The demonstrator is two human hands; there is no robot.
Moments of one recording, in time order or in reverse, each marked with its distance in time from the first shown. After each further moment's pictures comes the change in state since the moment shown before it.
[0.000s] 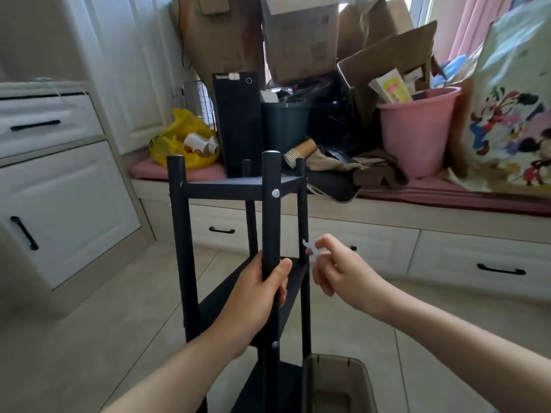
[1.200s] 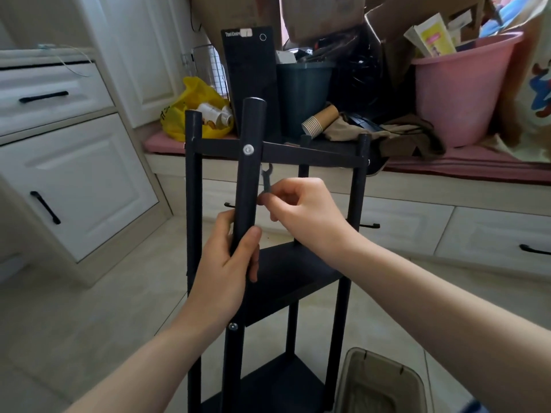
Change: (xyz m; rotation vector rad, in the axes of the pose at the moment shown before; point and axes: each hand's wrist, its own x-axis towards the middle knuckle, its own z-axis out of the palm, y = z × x) left_hand -0.002 0.003 -0.041 0.121 0.224 0.274; right_hand 0.062 -0.066 0.039 0.258 0.145 -0.096
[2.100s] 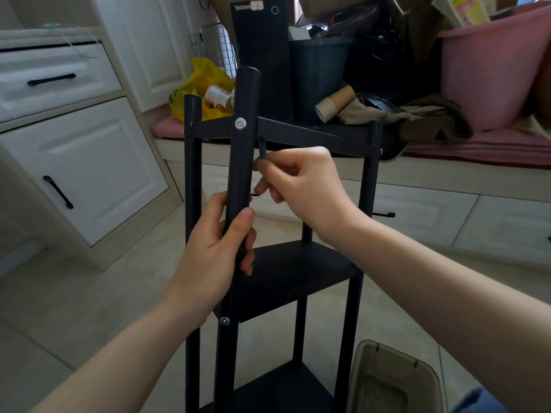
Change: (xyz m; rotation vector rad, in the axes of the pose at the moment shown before) left_hand 0.003 0.005 -0.021 -0.065 -0.065 -0.094; right_hand 0.016 0.001 0.014 0.155 0.007 -0.068
